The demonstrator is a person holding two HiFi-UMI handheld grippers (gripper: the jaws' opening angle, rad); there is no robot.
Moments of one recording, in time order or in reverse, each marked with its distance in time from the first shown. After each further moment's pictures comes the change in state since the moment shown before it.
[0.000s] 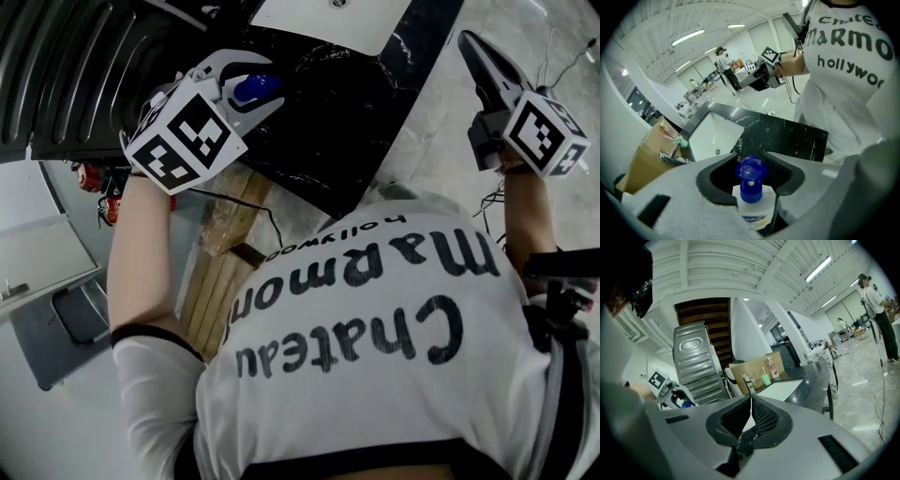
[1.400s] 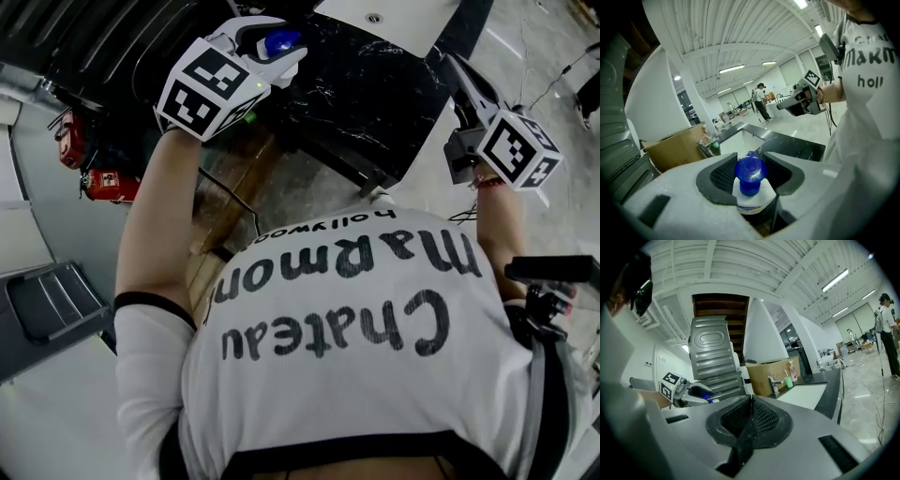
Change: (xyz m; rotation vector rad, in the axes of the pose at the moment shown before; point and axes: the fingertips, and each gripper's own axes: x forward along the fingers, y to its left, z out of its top) left arm -0.122 0.001 -0.075 -0.304 -0.401 0.326; right arm -0.006 0.205 -0.022 -0.121 -0.008 0.015
